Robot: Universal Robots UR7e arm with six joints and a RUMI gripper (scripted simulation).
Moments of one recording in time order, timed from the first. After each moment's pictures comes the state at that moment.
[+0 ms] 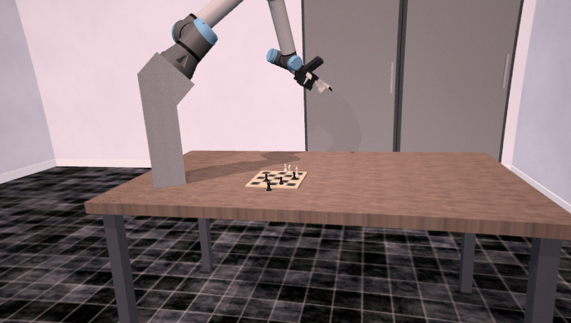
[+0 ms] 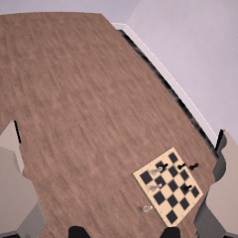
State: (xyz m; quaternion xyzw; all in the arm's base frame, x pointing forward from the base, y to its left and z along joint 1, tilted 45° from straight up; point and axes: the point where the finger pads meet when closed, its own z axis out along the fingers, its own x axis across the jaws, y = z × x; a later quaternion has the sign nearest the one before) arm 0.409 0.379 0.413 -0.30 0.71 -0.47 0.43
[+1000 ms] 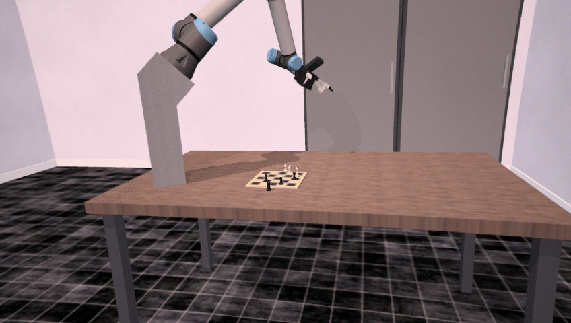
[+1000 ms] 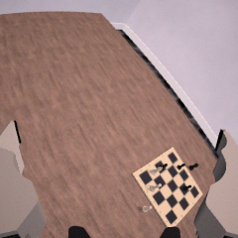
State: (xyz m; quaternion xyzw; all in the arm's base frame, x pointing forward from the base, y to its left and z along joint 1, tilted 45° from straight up) arm 0.410 0.378 0.412 -0.30 0.71 -0.47 0.43
